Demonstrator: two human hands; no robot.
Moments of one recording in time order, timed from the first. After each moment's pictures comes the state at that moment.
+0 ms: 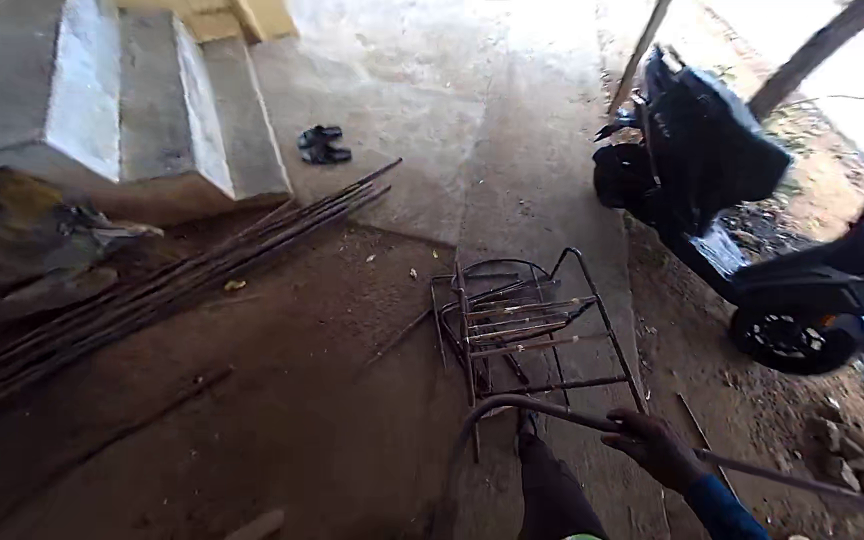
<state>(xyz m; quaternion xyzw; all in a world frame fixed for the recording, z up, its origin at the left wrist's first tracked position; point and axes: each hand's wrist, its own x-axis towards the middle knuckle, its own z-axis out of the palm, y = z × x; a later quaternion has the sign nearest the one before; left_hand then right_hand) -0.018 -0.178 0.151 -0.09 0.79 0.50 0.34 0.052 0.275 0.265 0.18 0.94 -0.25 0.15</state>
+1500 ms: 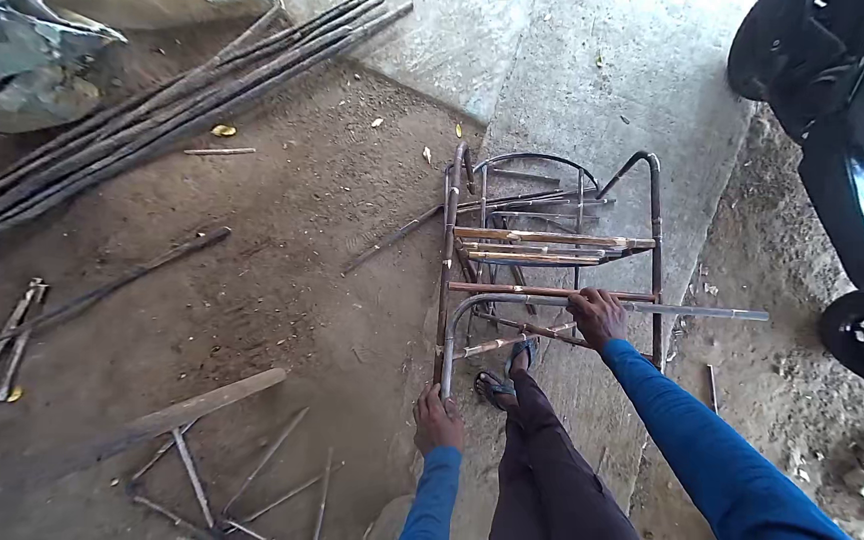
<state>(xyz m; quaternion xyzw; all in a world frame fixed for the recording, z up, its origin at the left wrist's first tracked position) -0.008 -0.002 -0.002 -0.19 0.95 0.13 0.21 -0.105 0.375 -0.015 0.03 0.99 -0.09 0.07</state>
